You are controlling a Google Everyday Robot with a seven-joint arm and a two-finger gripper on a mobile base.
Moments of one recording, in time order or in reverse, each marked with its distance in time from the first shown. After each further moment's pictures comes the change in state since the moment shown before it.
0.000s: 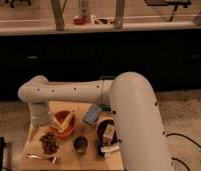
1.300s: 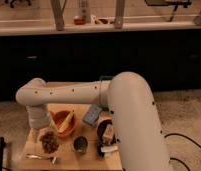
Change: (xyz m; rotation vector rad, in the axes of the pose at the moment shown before) arm -0.002 -0.006 0.009 -0.008 -0.004 0.005
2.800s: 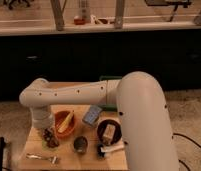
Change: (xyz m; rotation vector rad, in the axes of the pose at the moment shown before) arm -0.008 0.010 -0.006 -0.001 0.070 0.077
